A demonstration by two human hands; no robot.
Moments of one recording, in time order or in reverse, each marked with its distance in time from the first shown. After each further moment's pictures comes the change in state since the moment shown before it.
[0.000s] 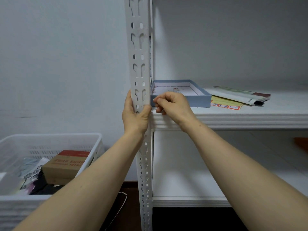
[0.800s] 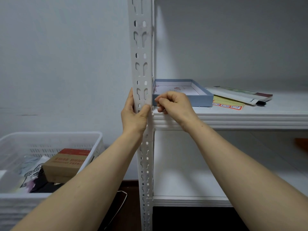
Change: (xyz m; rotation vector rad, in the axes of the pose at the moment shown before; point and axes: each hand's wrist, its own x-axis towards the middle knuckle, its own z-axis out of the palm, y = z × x) left_hand 0.002 -0.002 -0.008 -0.015 -0.037 -0.020; right_hand -0.002 -0.002 0.001 -0.023 0.003 -0.011
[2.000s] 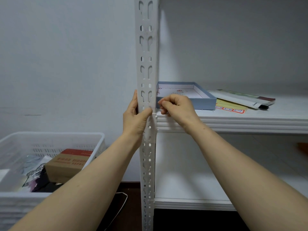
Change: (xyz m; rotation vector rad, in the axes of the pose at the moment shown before) left_hand 0.002 0.000 -0.013 -0.073 -0.122 -0.054; right_hand -0.001 0.000 0.002 -0.051 0.015 0.001
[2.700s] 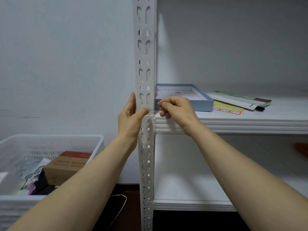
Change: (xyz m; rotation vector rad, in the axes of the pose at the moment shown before) left_hand -0.001 0.008 -0.004 -0.141 0.040 -0.031; right_hand -0.003 -0.002 -0.006 0.123 -0.016 0.037
